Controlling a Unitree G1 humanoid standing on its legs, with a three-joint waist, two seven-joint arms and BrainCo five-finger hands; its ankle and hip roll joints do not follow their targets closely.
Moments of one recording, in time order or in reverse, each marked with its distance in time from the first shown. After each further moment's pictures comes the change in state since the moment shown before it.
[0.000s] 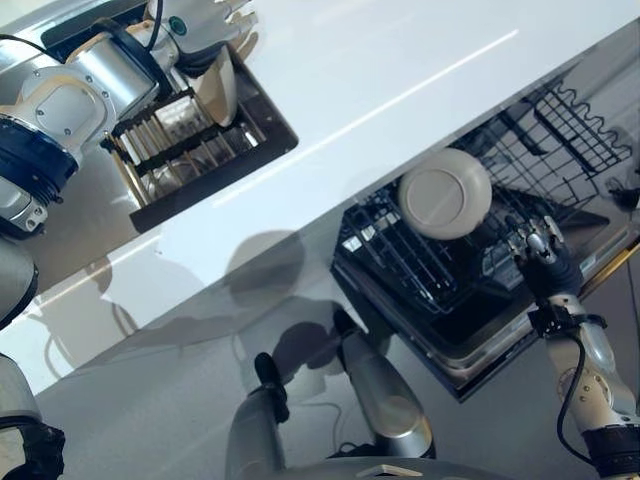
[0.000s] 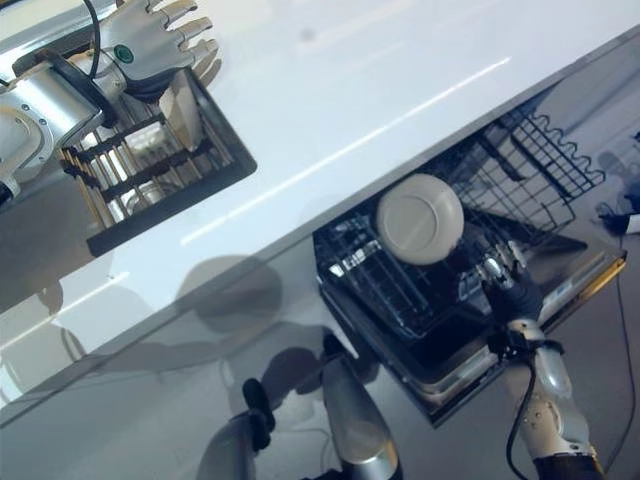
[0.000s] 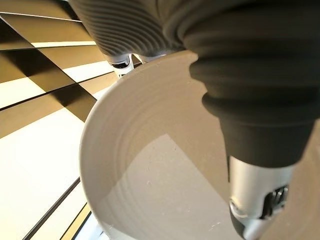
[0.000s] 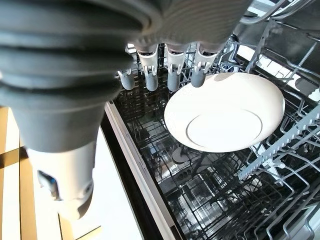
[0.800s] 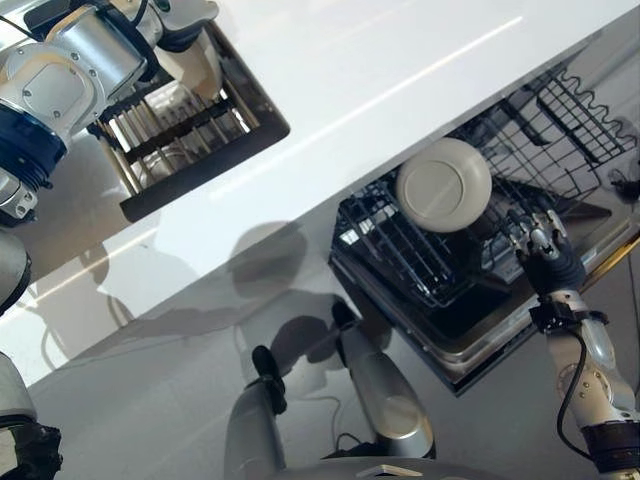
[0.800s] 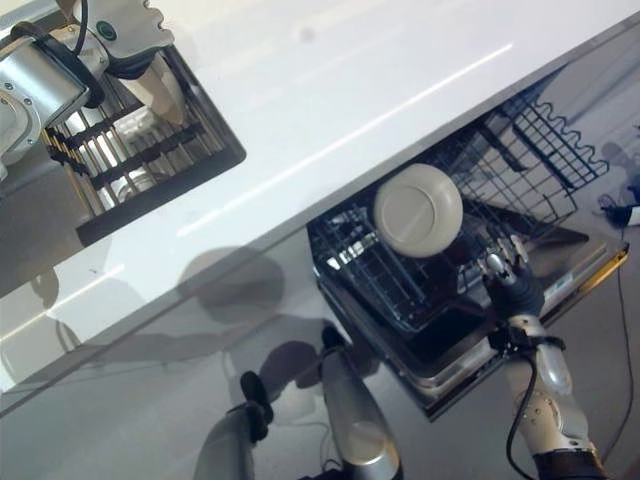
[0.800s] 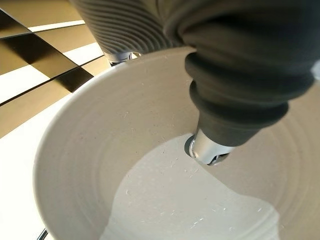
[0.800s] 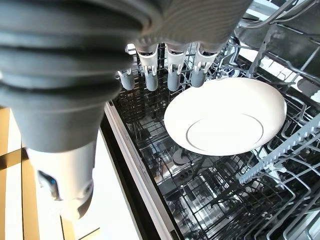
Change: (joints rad) left arm -0.063 0.003 -0.031 0.033 0.042 0.029 -0.112; right arm -0.015 -0.003 0.001 0.000 0.009 -0.020 0.003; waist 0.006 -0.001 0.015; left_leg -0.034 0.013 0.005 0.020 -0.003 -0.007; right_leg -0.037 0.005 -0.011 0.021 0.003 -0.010
